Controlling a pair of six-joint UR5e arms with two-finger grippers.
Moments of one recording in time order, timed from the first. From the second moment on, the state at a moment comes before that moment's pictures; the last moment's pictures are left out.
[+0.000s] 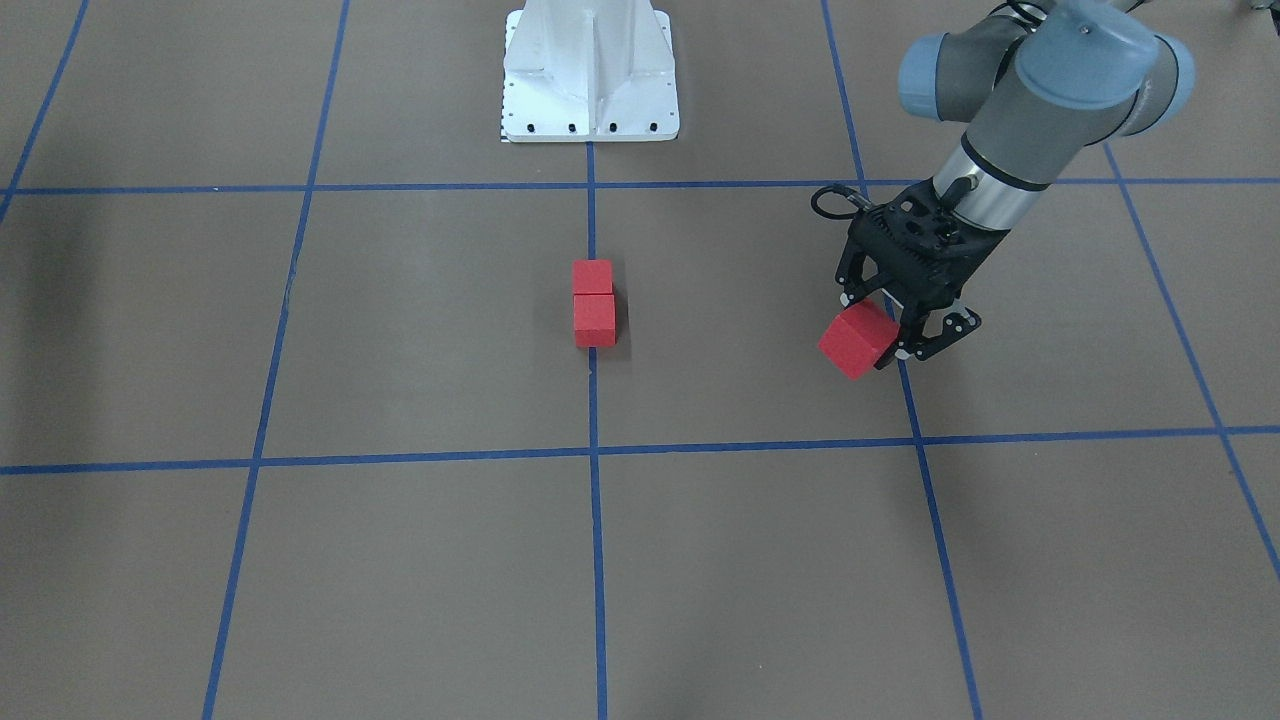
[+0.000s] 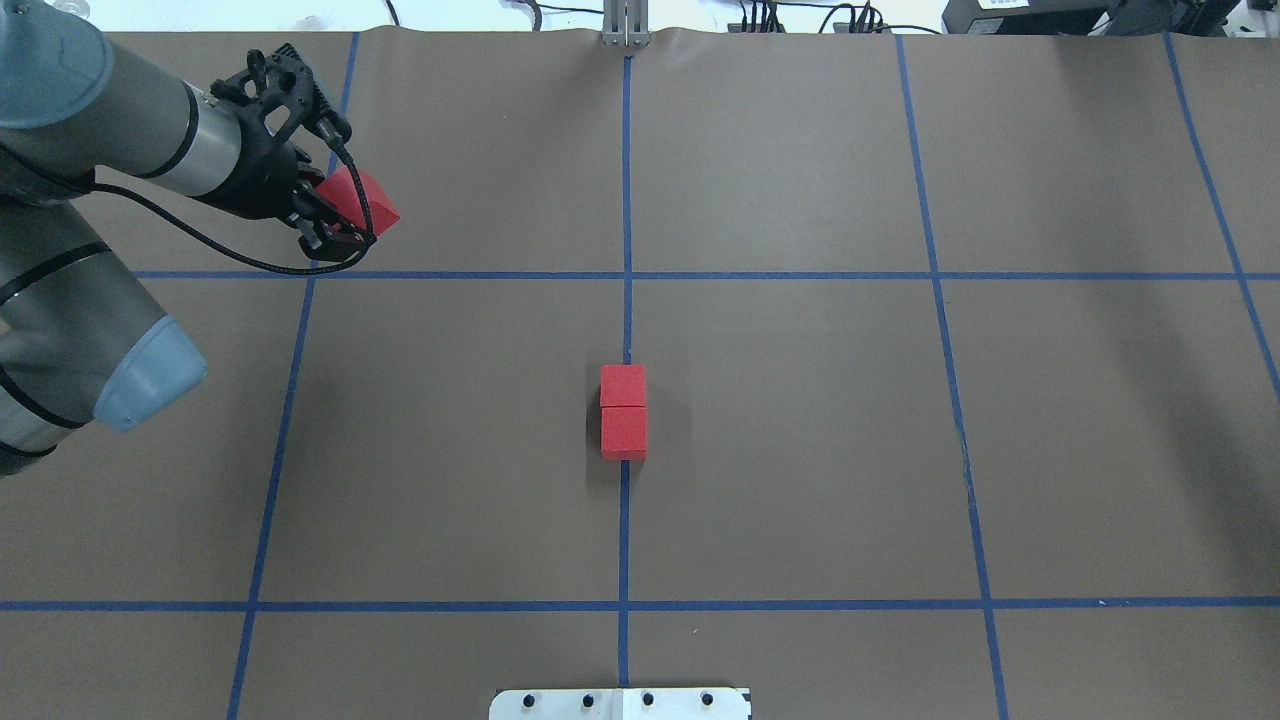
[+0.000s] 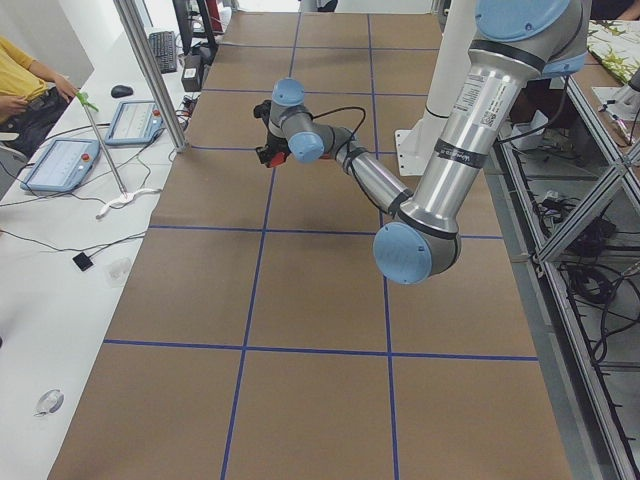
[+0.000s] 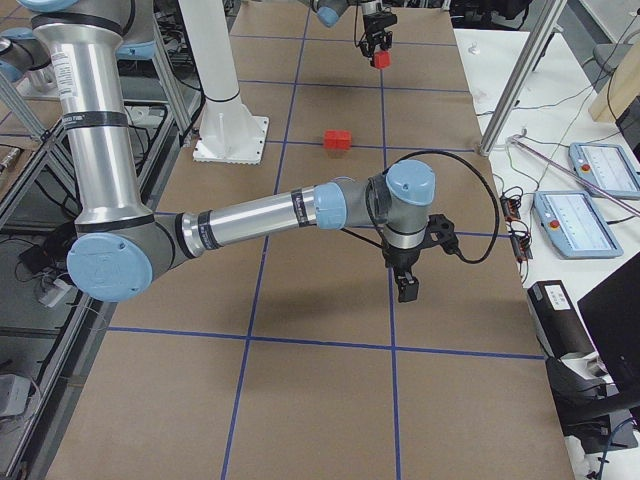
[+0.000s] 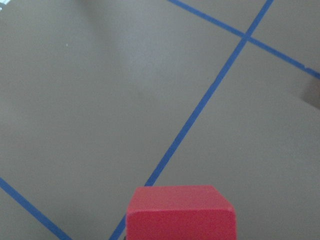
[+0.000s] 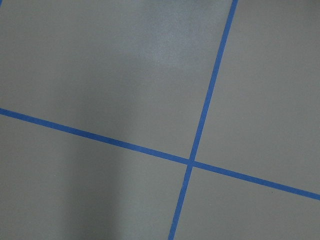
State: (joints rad) left arm -0.89 -1.99 -1.80 -1.91 -2.08 -0.08; right arm 1.53 -1.44 1.72 -1.70 2.26 -0.13
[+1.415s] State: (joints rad) left arm -0.78 -2.11 -1.74 -1.66 -2.10 0.47; right arm 1.53 -1.44 1.72 -1.70 2.26 -0.13
